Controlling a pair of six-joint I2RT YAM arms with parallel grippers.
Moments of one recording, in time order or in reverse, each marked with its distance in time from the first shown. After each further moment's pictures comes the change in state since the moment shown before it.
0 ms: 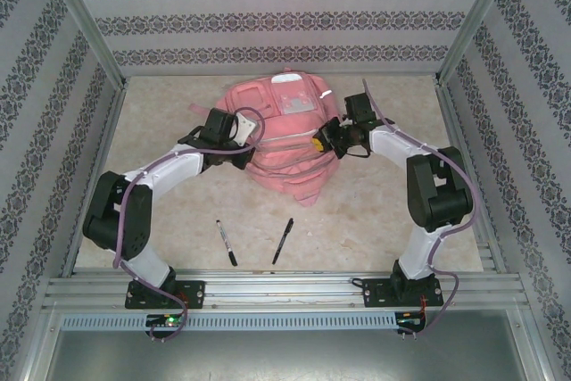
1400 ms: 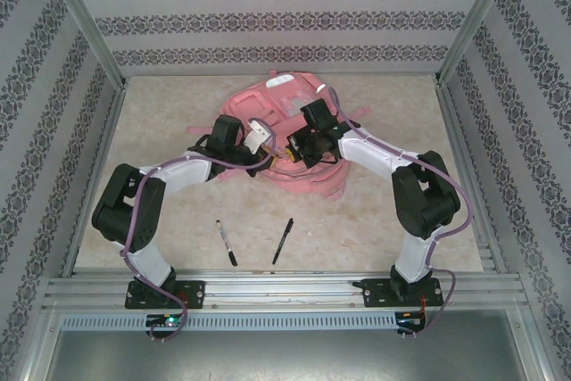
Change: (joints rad) left arm -0.026 0.075 -0.056 0.260 0.348 0.079; right arm 0.285 -0.010 0.095 -0.135 0.287 0.336
